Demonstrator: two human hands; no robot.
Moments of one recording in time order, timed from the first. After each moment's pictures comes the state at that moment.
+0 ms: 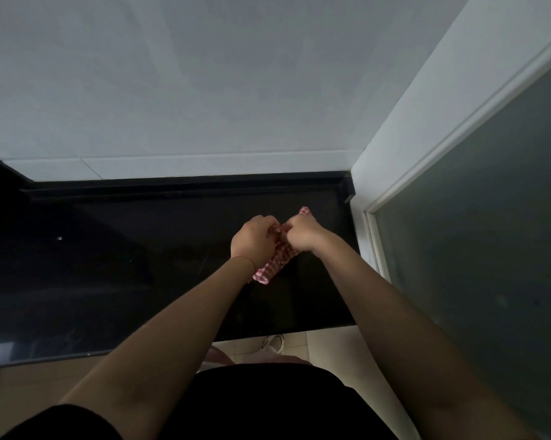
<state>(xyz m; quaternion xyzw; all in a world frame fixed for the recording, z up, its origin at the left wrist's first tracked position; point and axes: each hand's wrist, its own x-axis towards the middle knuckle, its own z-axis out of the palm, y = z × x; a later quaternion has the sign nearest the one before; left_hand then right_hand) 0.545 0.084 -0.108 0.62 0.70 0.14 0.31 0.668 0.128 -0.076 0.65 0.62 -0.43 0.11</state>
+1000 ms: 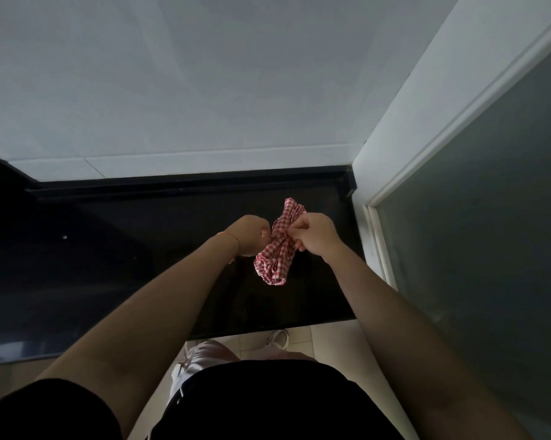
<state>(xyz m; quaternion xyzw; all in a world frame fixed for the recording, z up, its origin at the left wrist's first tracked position) 0.519 0.102 -0.088 0.70 0.59 -0.07 0.40 0.693 0.106 -0.094 0.66 0.59 -0.45 -0.10</state>
